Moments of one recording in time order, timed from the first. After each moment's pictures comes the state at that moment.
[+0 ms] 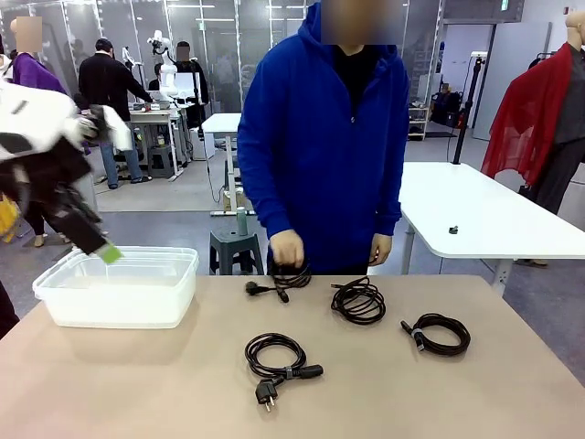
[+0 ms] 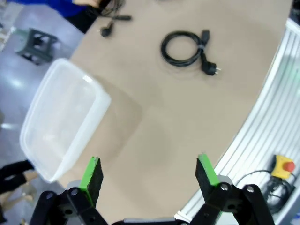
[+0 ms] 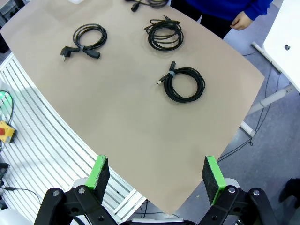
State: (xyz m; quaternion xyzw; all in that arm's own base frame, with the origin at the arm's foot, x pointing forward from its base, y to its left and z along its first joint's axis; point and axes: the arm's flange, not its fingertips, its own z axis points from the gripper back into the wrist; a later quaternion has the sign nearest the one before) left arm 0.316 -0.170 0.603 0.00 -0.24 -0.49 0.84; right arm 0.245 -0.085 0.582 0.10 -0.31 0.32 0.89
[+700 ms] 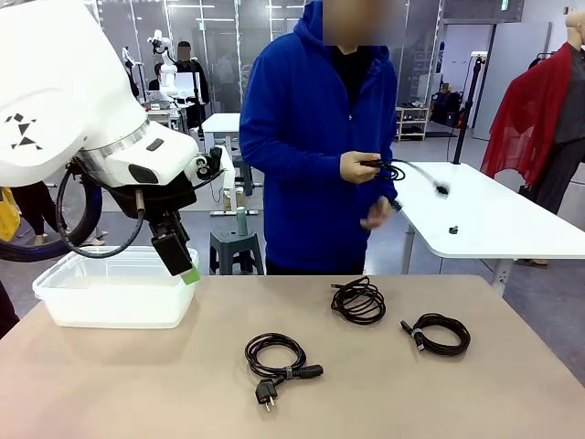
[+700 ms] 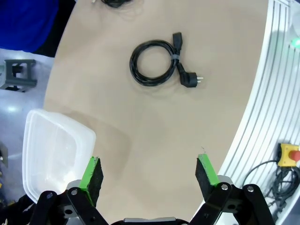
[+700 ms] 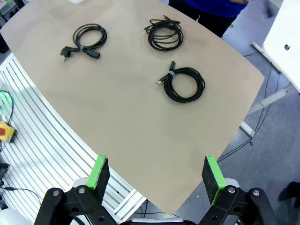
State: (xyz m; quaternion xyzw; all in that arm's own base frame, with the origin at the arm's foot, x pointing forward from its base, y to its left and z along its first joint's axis) left arm 0.347 -0.256 0.578 0.01 -0.19 -0.58 0.79; right arm 0.245 -0.085 0.582 0.10 -0.31 0.32 0.89
